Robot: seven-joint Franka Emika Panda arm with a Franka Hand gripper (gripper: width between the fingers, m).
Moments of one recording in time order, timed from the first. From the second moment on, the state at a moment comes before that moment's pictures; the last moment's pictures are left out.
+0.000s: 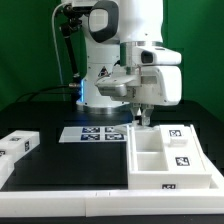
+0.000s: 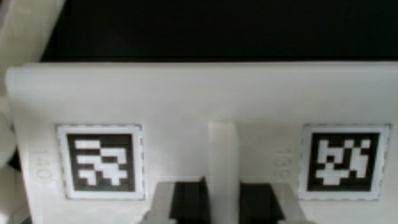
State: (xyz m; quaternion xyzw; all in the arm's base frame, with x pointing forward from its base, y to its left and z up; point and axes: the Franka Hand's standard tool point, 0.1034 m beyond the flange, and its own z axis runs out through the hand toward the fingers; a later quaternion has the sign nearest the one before) arm 0.430 0.060 0.062 0.50 0.86 0.04 0.07
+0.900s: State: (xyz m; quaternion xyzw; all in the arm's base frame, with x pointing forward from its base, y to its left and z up) arm 0.412 0.061 0.061 0.53 0.84 0.06 0.07
